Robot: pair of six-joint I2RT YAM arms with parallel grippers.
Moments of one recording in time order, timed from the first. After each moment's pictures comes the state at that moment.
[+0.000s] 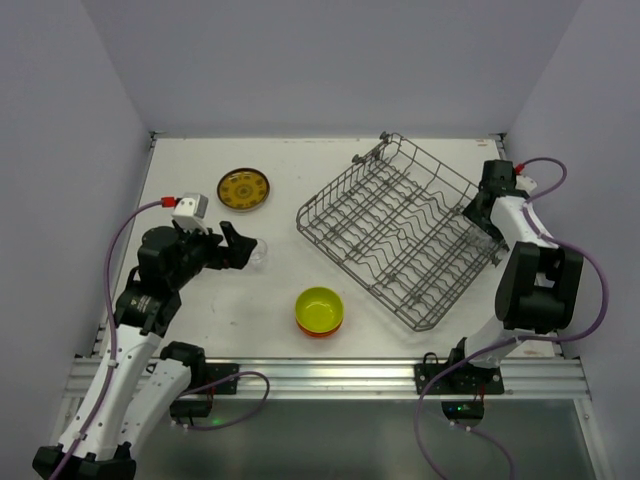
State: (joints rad) left arm -0.23 0.63 0.71 -0.41 0.24 -0.33; right arm -0.17 1.65 1.17 -0.56 0.42 0.58
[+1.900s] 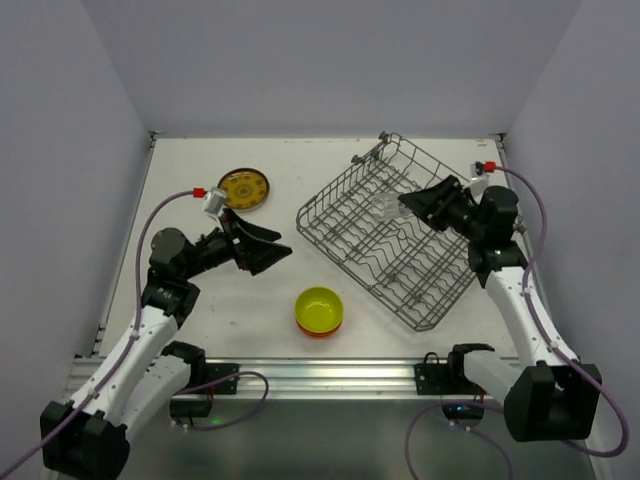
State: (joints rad) left arm -0.26 0.74 0.54 0.28 0.80 -0.73; right arm -0.01 1.04 0.78 -0.02 -0.54 0.89
